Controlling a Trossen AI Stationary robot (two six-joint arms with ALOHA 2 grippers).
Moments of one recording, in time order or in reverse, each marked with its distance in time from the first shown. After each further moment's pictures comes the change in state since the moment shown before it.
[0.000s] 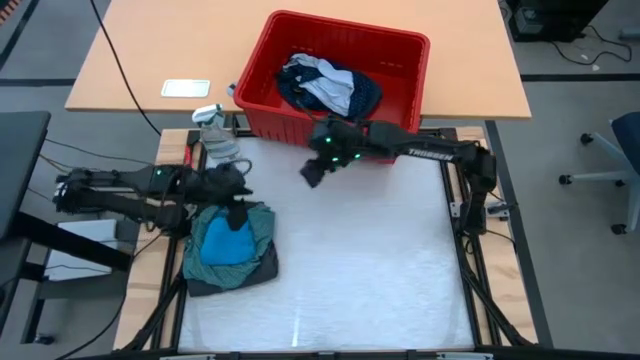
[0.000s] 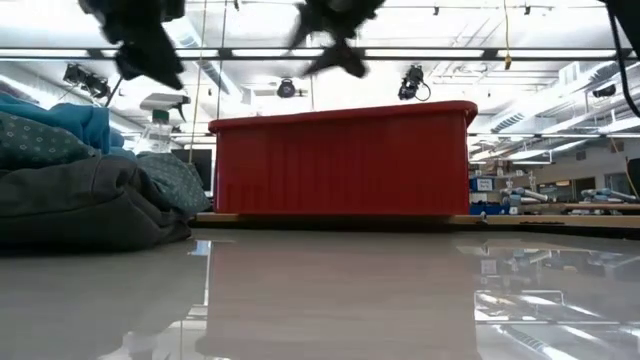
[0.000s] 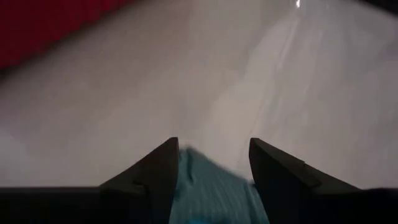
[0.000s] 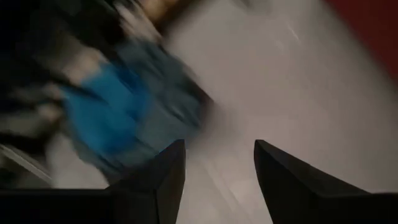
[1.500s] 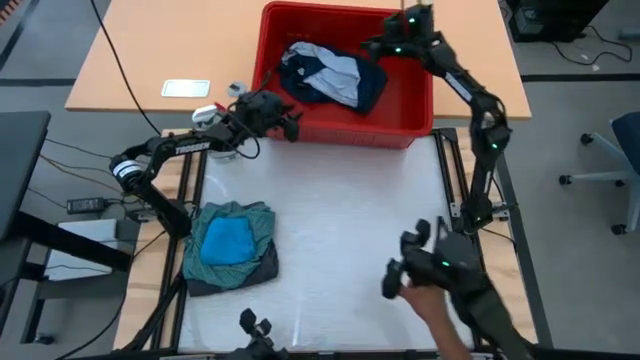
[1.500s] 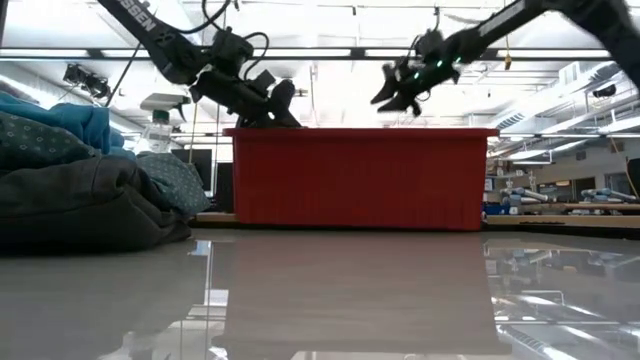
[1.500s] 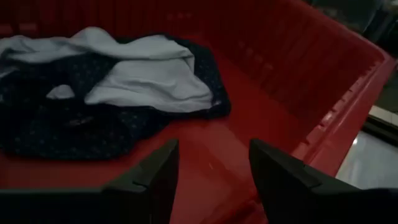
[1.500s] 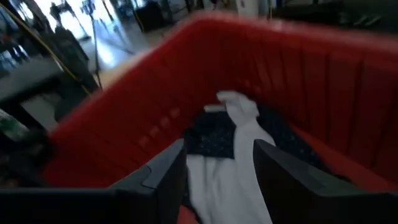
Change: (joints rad) left arm 0.747 0.732 0.097 1.089 0.260 0.325; right arm -0.890 0.103 0.058 0.501 -0.415 -0.467
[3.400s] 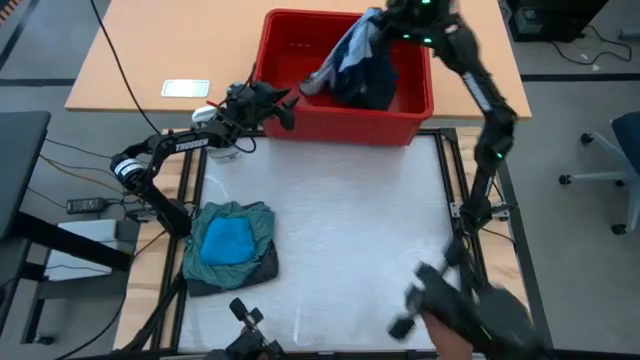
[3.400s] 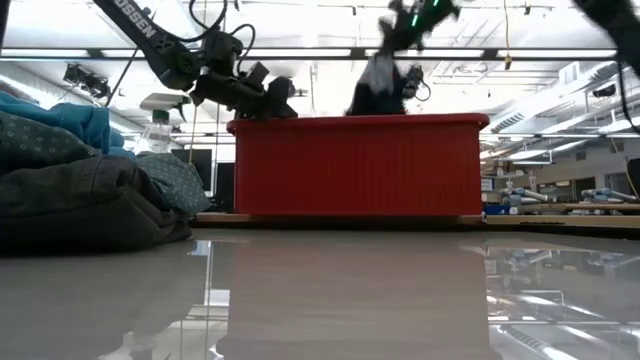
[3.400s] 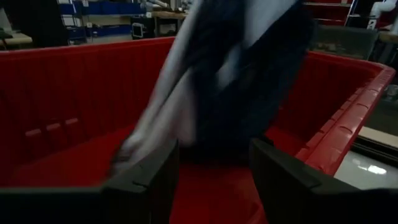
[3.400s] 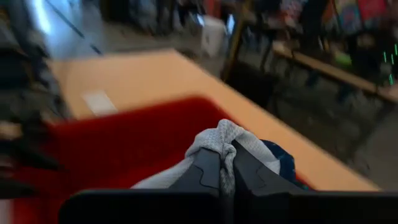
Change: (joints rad) left arm 0.066 -0.014 -0.008 0.215 0.032 0.094; right arm 0.154 -0.094 0.373 -0.356 0.334 -0.323
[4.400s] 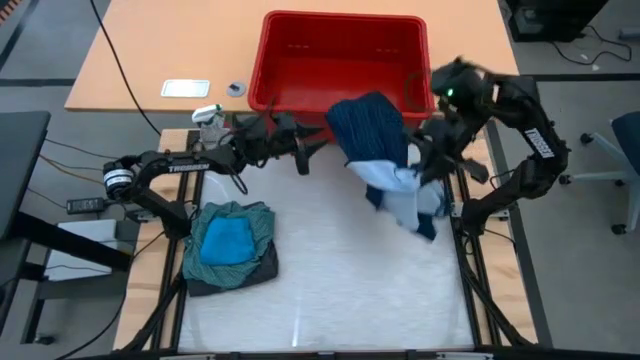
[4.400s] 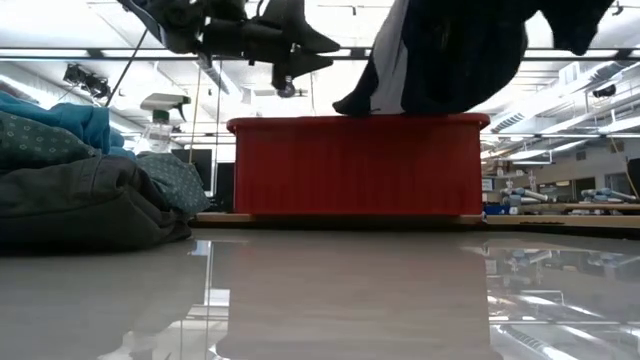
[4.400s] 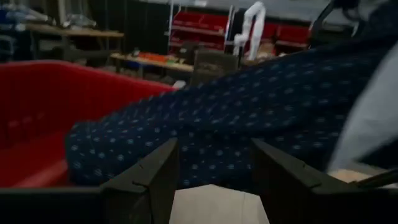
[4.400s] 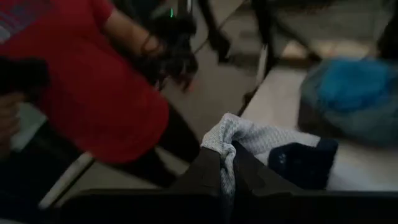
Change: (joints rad) left arm -0.391 -0.110 0.002 0.029 0.038 -0.099; right arm 0.584 -0.407 -0.116 -0.894 -0.852 -0.119
